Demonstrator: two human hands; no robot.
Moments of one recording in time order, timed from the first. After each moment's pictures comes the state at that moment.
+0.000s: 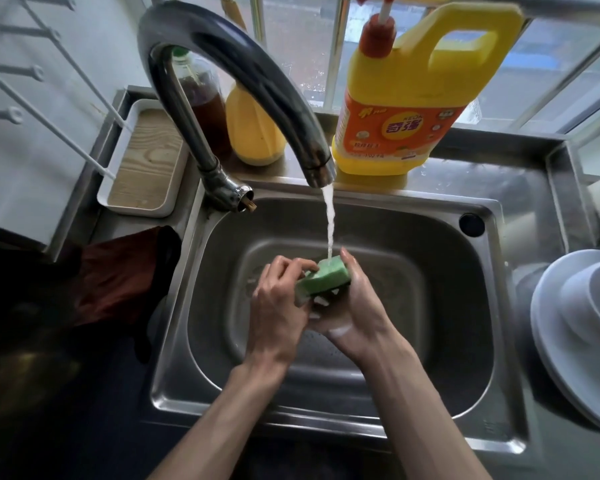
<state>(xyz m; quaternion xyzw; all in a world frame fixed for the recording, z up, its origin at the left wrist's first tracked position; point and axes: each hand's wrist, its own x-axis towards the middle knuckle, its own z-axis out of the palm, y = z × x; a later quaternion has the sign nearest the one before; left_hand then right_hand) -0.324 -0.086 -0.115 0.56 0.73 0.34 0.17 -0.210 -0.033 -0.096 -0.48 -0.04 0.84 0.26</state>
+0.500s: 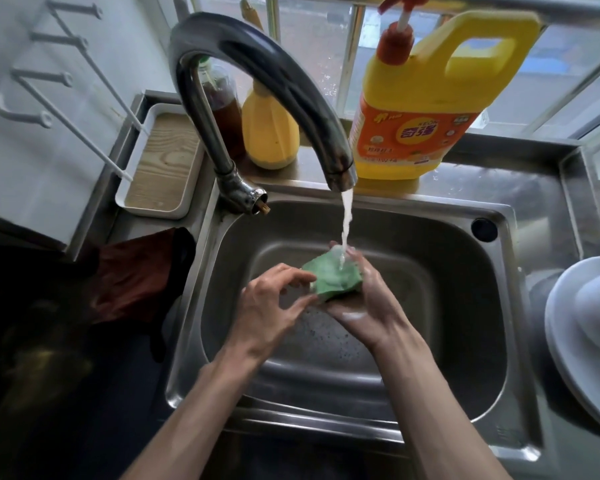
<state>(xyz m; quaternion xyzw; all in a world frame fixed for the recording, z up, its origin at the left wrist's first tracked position) -0.367 -0.093 -0.100 0.58 0.68 0.35 0.29 -0.213 -0.015 -0.098 -0.44 -0.01 0.85 0.30</state>
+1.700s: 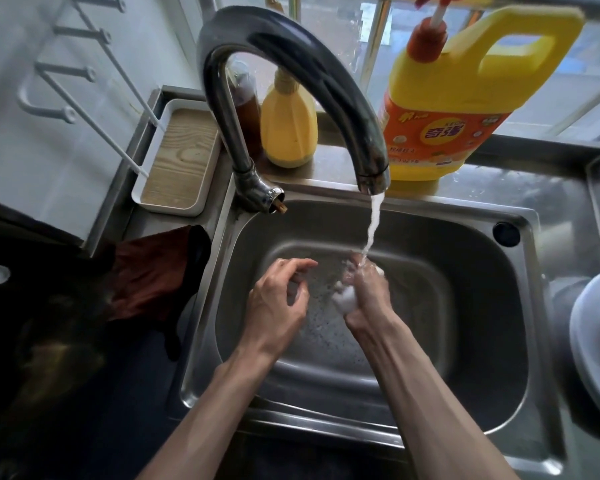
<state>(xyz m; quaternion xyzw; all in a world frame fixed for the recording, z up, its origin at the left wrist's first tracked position) -0.372 -0.093 -0.109 0.52 0.71 0.36 0.29 -0.248 -0.008 -0.126 -0.62 -0.08 0.70 0.35</state>
